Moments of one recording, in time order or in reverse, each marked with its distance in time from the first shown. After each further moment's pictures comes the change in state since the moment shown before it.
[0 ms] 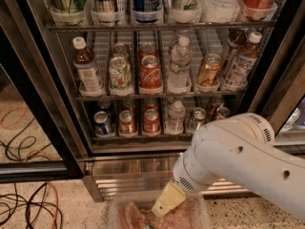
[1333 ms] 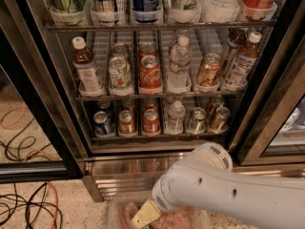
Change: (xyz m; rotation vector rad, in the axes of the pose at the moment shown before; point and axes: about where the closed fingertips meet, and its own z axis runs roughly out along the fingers) arm 0.000 0.040 0.087 -0.041 -0.008 0.161
